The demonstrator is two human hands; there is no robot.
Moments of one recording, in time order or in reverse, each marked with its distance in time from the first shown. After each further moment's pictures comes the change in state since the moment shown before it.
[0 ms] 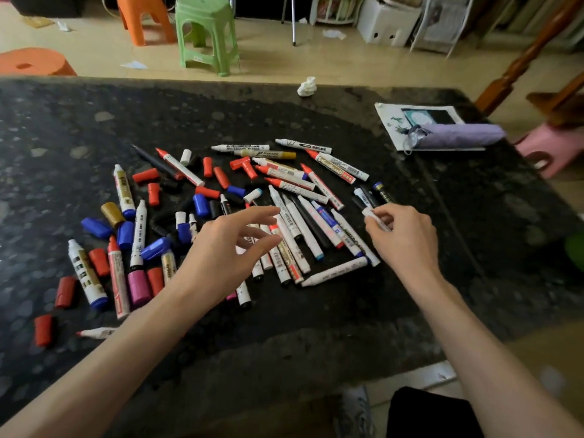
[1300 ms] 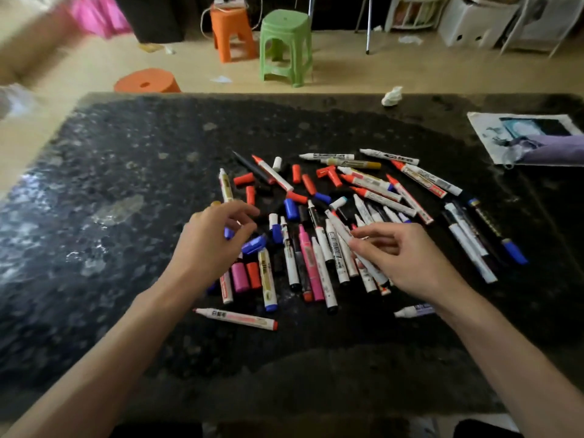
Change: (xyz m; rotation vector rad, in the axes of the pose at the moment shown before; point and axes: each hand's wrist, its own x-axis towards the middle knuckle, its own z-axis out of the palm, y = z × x) left_hand -0.025 -0.072 -0.107 0.314 0.246 -0.199; right_hand -0.044 -0.098 0.020 0.623 -0.576 -0.262
